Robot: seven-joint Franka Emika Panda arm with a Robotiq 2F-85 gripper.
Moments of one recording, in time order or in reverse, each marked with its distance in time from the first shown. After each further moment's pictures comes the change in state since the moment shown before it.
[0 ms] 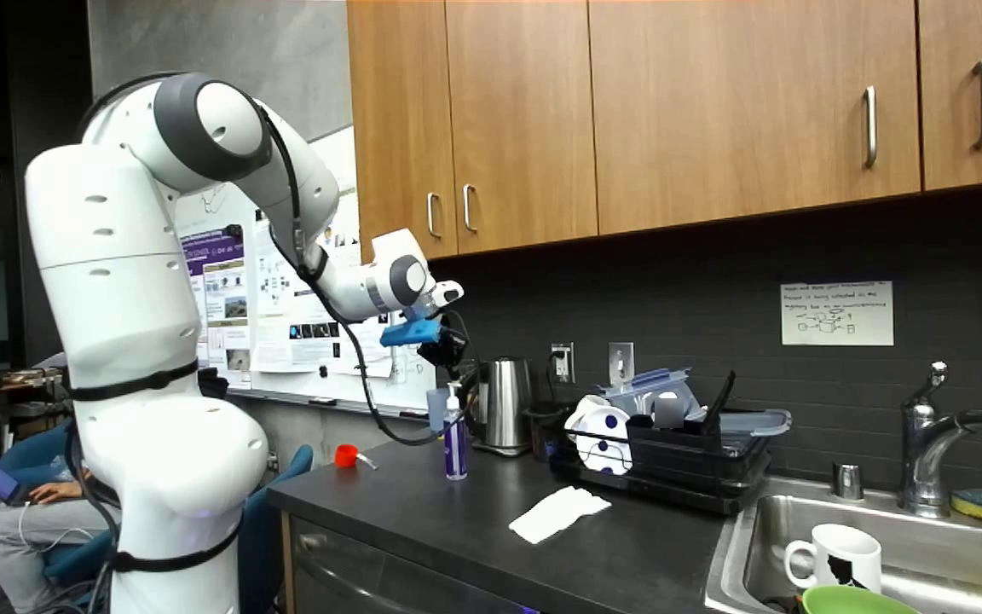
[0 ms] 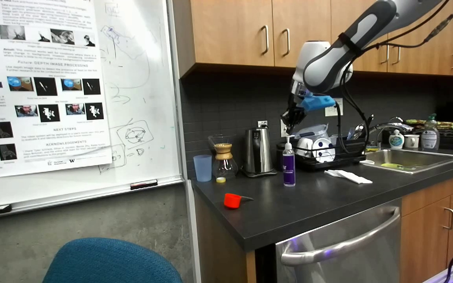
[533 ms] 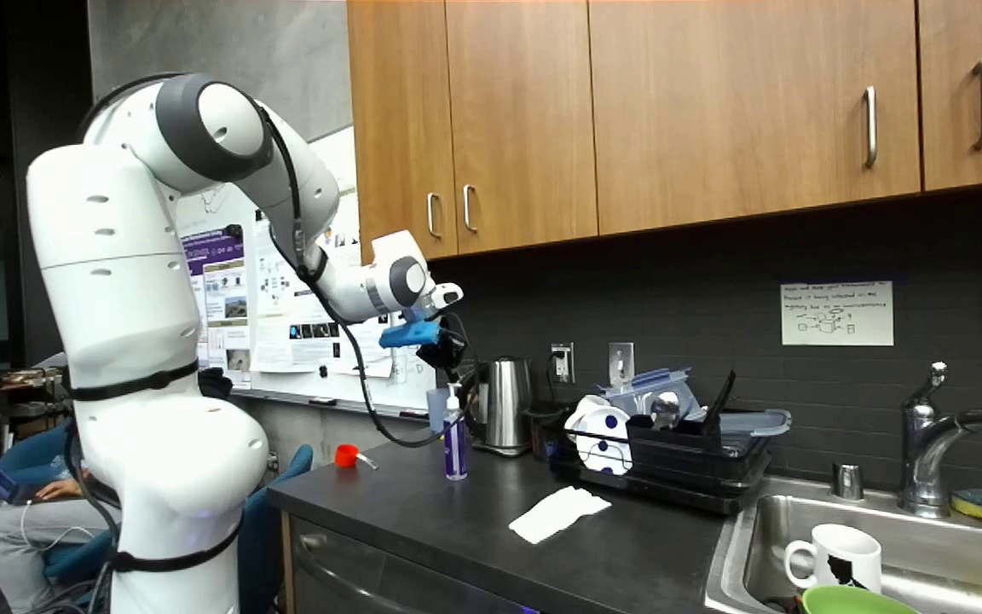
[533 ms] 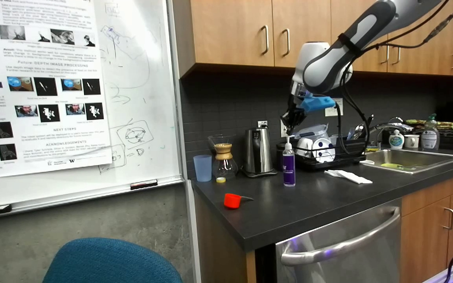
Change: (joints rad) arm 0.004 0.003 0.000 -0.001 0.000 -0.010 0.005
